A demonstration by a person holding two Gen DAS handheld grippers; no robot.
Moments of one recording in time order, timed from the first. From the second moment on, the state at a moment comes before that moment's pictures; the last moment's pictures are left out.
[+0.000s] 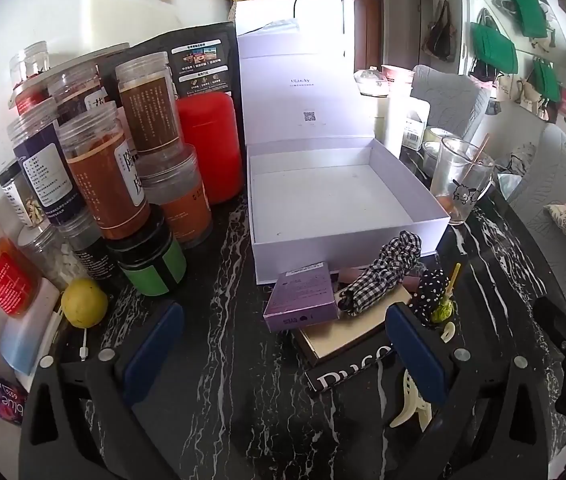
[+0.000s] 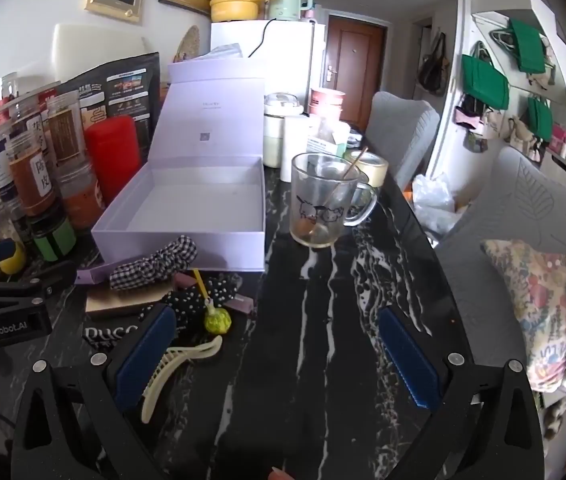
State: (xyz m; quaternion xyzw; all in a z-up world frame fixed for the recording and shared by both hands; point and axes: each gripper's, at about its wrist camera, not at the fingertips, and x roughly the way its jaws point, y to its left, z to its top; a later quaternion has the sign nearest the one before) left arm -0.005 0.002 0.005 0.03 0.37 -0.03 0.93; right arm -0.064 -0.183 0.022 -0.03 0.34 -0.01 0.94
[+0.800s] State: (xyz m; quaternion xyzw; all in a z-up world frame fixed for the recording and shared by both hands) left arm -0.012 0.004 0.005 0.04 0.37 -0.03 0.93; right arm -0.068 -0.178 0.023 -0.04 0.33 -0.01 0.94
